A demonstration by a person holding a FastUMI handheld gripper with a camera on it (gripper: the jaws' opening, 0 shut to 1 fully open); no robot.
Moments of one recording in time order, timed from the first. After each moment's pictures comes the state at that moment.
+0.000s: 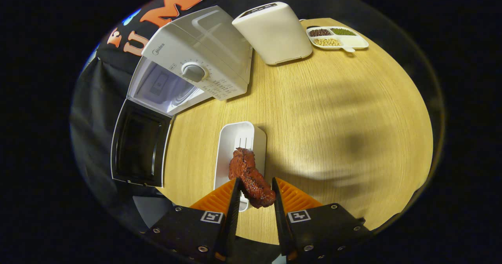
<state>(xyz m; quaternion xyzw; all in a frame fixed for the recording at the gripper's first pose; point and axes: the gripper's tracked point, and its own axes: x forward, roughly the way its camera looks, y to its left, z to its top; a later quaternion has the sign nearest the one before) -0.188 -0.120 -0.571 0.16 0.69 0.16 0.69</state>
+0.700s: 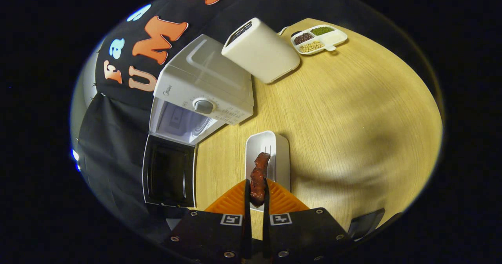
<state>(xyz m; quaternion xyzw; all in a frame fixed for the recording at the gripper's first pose) -0.165 -0.128 -0.545 0.27 0.62 0.12 0.72</state>
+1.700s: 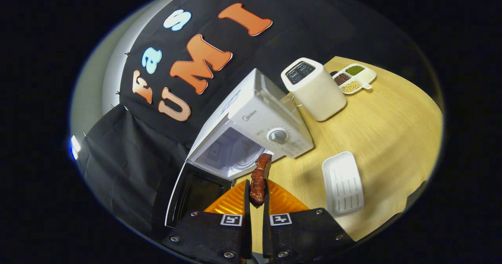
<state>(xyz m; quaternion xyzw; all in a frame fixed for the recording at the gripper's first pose) -0.120 0.013 -0.463 0.32 0.46 0.13 0.82</state>
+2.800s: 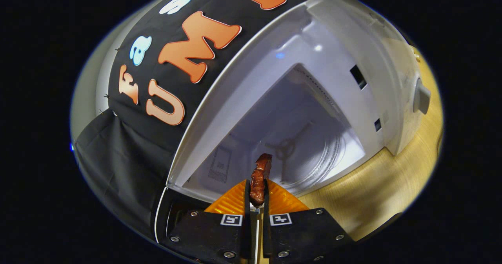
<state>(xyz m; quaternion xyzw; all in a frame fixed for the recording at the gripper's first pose) 0.008 0.207 -0.583 0.36 0.41 0.08 0.83</state>
